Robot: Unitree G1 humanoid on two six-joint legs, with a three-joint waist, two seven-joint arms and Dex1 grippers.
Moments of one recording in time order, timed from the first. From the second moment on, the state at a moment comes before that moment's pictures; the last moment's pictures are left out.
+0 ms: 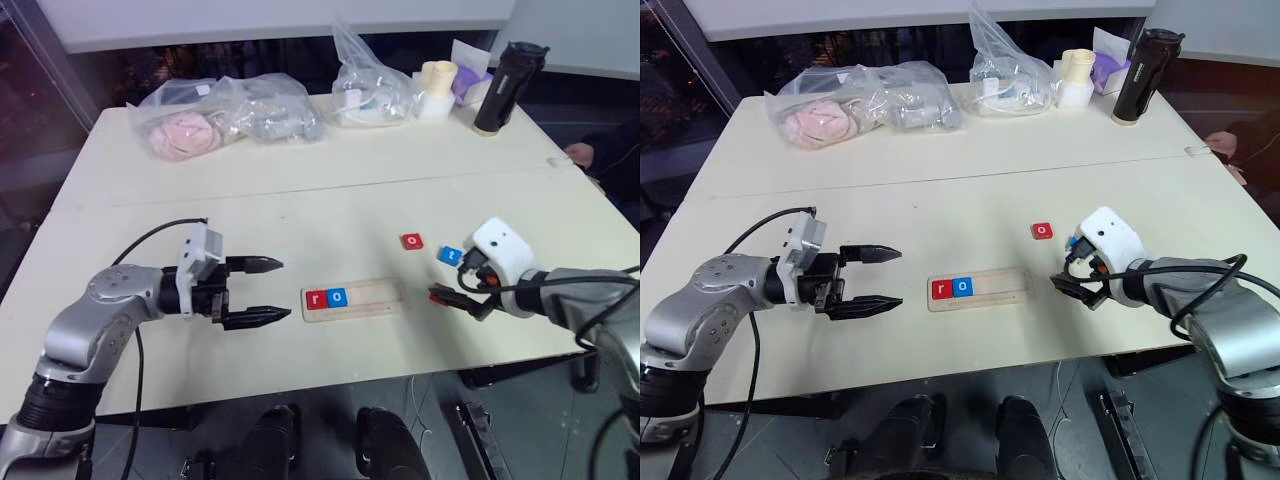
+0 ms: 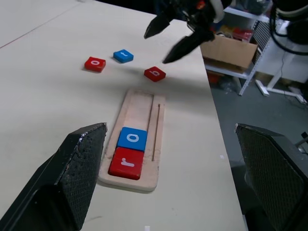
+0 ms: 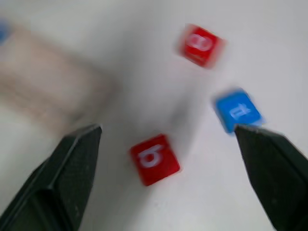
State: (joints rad) left arm -0.28 0.73 0.03 -0.26 -0.67 0.52 -1.18; right arm -0.19 -0.97 -0.13 -0.53 0.39 0.99 0.80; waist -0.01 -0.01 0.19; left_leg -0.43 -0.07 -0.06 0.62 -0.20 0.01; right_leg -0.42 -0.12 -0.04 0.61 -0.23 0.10
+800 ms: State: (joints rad) left arm -0.28 0.72 0.04 -0.28 -0.67 0.51 -1.16; right arm -0.24 -0.91 0.03 0.05 0.23 0.35 1.07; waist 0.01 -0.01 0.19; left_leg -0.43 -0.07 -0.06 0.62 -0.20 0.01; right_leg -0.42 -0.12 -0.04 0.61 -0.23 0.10
